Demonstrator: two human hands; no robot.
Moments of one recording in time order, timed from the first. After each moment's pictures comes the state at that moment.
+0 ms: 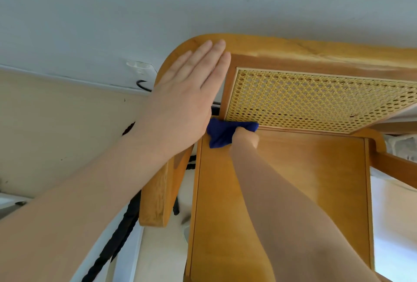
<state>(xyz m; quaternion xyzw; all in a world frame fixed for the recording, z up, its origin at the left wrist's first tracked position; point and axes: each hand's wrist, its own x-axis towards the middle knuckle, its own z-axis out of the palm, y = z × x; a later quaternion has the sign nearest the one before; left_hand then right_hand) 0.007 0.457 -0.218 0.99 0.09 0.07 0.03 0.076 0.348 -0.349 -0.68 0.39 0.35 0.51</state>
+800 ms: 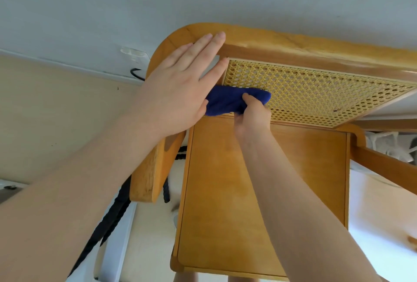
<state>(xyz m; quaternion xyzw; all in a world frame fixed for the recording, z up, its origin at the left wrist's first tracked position) 0.009 0.456 -0.212 1.00 0.04 0.02 0.00 0.100 0.341 -0.294 -0.55 0.35 0.30 0.70</state>
